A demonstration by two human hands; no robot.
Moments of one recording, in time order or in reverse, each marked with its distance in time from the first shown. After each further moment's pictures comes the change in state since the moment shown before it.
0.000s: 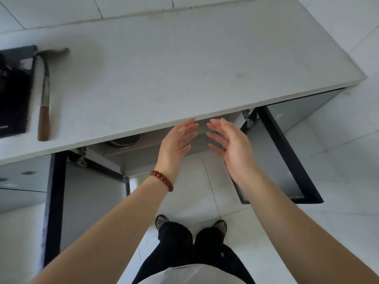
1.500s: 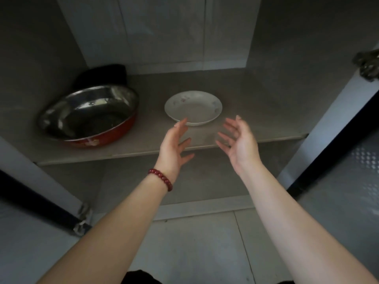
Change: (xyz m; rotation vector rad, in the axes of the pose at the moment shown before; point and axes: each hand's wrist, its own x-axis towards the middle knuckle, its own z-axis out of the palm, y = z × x) left_hand 0.307 -0.365 -0.137 -0.141 0.140 0.219; right_hand 0.374 0.381 -0.024 0.238 -0.086 -0.166
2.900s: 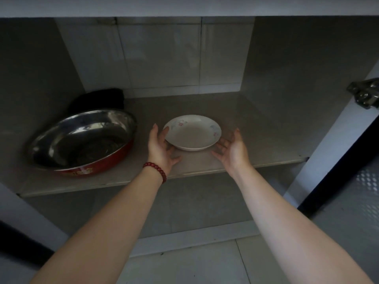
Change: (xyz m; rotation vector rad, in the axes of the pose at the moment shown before) left_hand 0.091 0.017 -0.023 -0.256 0.091 -0.080; right_hand 0.082 0.007 0.019 0.127 0.038 0.060
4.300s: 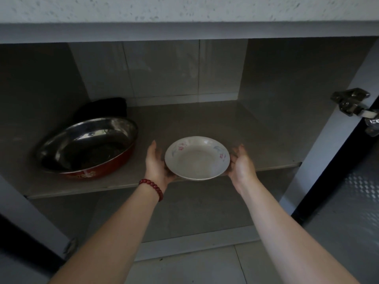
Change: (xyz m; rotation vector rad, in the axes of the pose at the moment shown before) left_hand -0.037 -0.008 -0.004 -0.148 0.036 -0.125; right_hand -0.037 -0.009 -0.028 -0.118 0.046 0.020
